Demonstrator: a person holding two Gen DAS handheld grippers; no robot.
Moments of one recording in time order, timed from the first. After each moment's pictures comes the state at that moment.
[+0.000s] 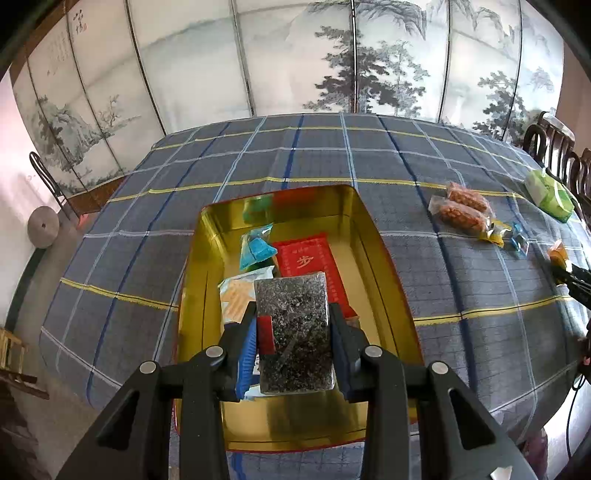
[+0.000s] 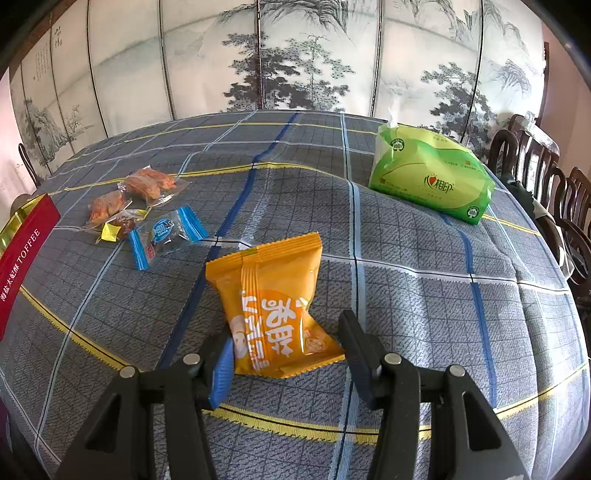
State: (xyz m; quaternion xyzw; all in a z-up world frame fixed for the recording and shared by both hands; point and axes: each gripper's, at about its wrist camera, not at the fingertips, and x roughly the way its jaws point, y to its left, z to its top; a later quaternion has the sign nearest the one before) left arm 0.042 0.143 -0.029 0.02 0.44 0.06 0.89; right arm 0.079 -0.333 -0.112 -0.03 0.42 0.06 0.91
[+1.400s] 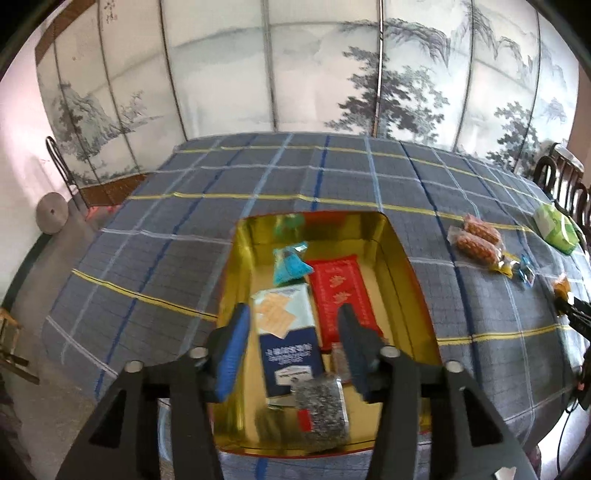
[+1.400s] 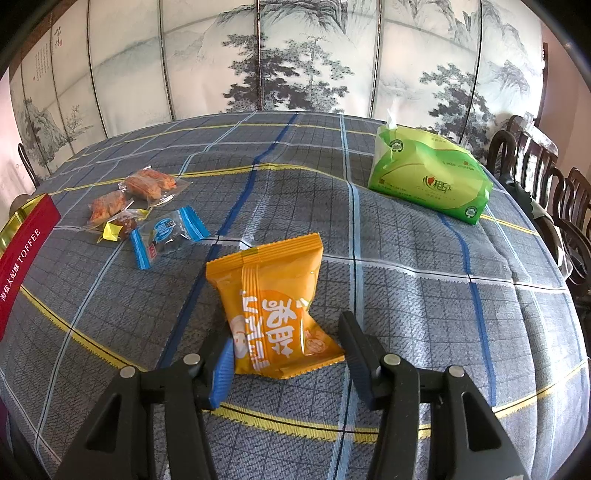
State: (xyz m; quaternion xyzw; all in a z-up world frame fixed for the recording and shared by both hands) left arm 0.031 0.176 -0.011 -0.01 0.40 0.09 0.91; right arm 0.075 -0.332 -0.111 -0.03 0.41 0.06 0.91
